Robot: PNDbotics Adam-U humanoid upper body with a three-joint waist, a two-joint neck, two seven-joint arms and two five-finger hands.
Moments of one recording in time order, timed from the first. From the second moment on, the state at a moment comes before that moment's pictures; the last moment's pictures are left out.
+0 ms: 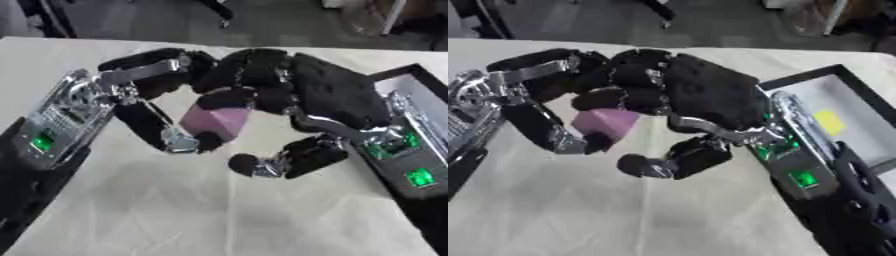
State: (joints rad) left arm -0.69 0.47 -0.46 -1.77 0.20 -0.01 -0.69; right arm -0.62 -0.36 0.48 -1.98 0.64 -0.58 0.24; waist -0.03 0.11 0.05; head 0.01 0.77
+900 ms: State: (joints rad) left arm -0.70 0.47 -0.48 -1.77 0.22 0.03 -0.72; right arm -0.61 -0.36 0.48 -2.01 0.73 -0.56 0.34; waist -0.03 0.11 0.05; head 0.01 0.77
